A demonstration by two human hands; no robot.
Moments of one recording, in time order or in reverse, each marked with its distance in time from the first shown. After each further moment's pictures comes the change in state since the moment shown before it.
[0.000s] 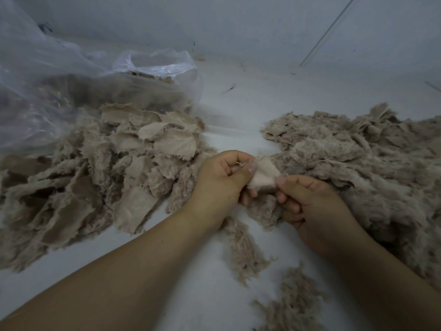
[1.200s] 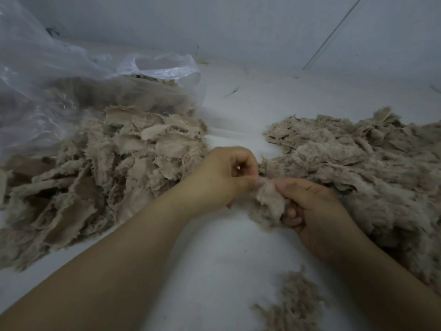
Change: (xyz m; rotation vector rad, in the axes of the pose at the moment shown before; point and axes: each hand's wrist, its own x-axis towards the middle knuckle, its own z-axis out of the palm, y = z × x) left_hand 0.010 0.031 -0.021 0.471 -0.318 0.013; right_hand 0.001 0.001 0.005 0.017 0.025 0.012
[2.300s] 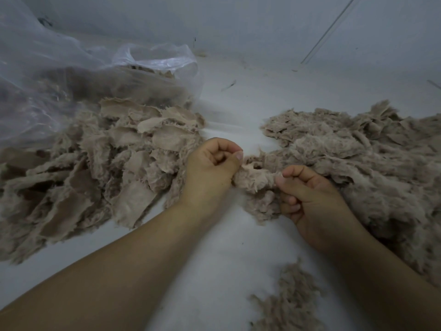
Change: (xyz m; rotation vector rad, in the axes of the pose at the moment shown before) left_hand 0.003 -0.023 0.028 -0.480 0.539 0.037; right_hand 0.000 -0.001 -0.003 0.159 -0.007 -0.038
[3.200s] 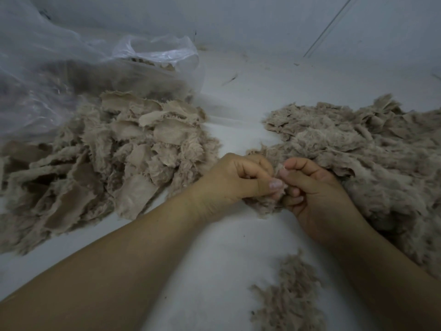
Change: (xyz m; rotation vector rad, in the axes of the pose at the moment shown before) left_hand -0.009 0.009 -0.002 0.040 -0.668 -0.122; right_hand -0.002 -0.003 0.001 0.014 0.008 0.017
